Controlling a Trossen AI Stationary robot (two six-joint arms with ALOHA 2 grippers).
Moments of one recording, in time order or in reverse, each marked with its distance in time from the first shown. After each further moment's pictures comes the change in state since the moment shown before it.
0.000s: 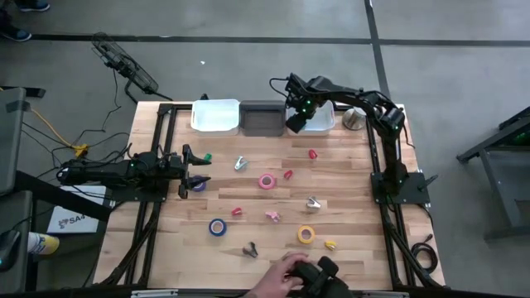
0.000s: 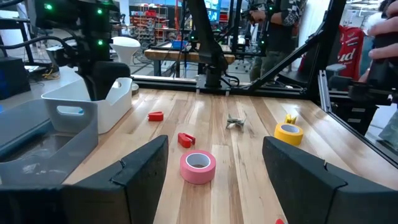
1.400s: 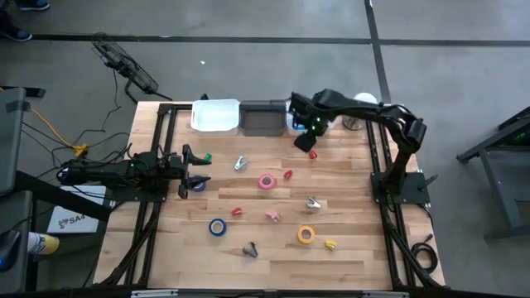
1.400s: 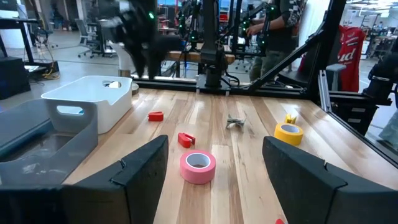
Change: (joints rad) left arm 0.000 0.000 0.000 0.000 0.000 0.000; right arm 0.227 -0.267 -0.176 -0.219 0.045 0.194
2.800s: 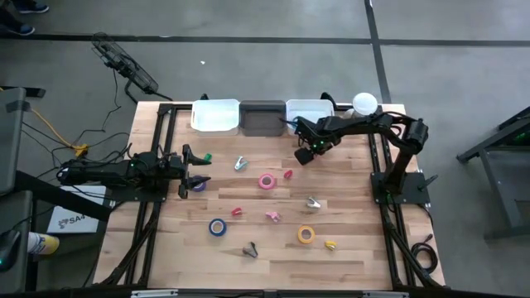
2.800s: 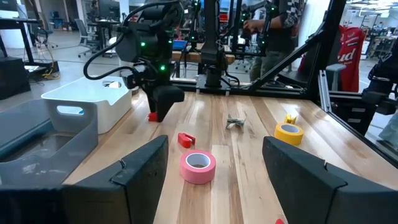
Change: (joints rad) left arm 0.000 0.000 0.000 0.000 0.000 0.000; right arm 0.015 -0.016 -0.441 0.506 0.056 0.346
